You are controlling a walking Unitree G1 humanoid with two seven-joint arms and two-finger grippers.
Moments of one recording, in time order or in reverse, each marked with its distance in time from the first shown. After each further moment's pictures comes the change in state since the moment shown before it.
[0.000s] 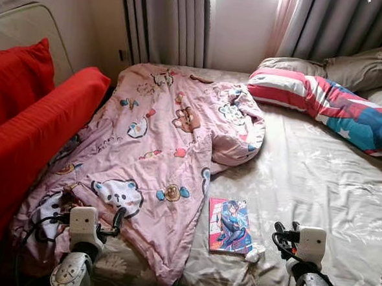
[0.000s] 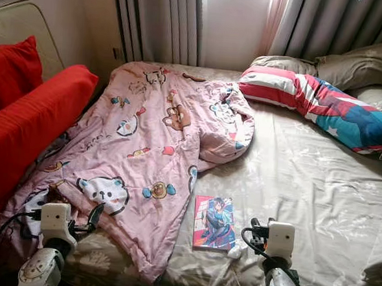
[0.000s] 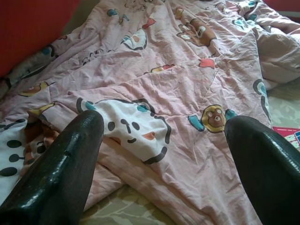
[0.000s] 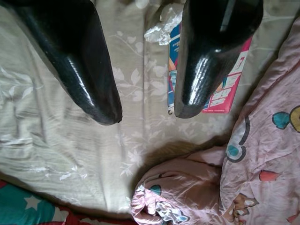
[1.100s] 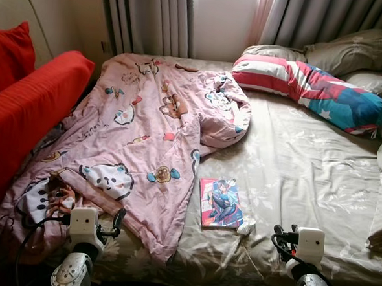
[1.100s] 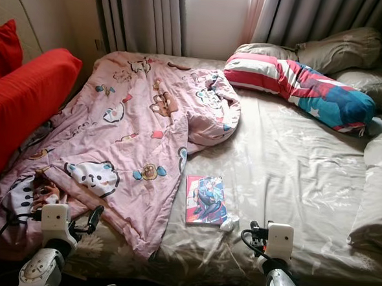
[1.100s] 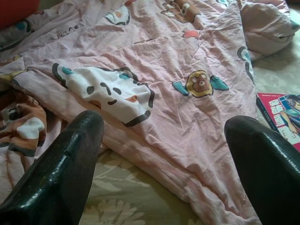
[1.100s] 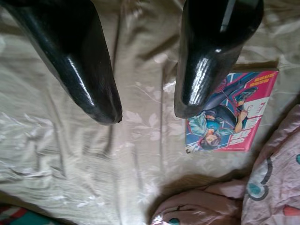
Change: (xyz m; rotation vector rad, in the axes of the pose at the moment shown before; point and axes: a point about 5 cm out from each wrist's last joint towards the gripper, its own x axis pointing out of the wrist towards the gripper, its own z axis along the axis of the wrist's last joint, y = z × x) left arm 0.000 -0.001 -0.002 -0.005 0.016 0.004; right arm 0.003 0.001 -0.001 -0.013 0.021 0.011
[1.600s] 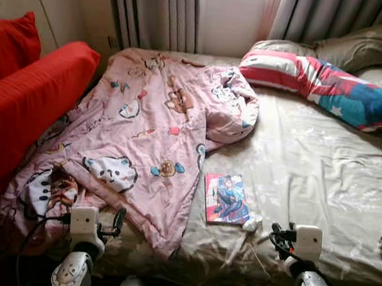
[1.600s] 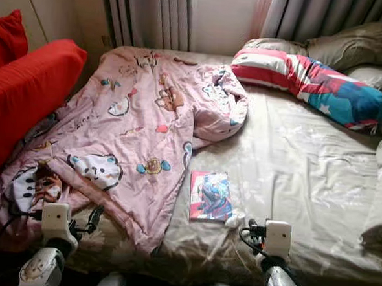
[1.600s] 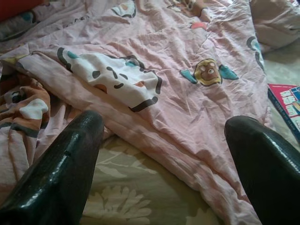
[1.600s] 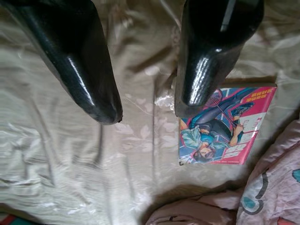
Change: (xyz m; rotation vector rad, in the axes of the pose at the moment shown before) left arm 0.001 0.000 0.000 -0.002 0.002 0.001; right arm 0.001 0.002 -0.001 -0.001 0.010 0.008
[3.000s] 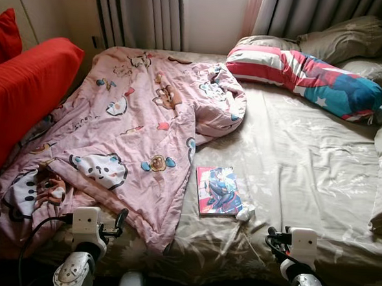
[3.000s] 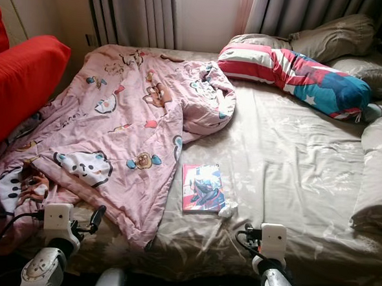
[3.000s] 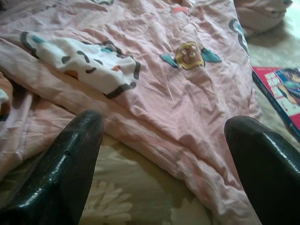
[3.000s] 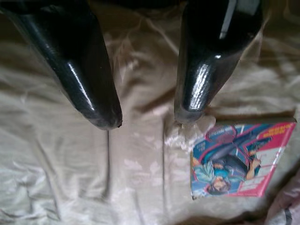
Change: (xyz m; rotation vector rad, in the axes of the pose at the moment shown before) left arm 0.001 -0.004 0.000 -0.006 0.014 -0.018; right arm -0.001 0.006 -0.007 -0.004 0.033 0.008
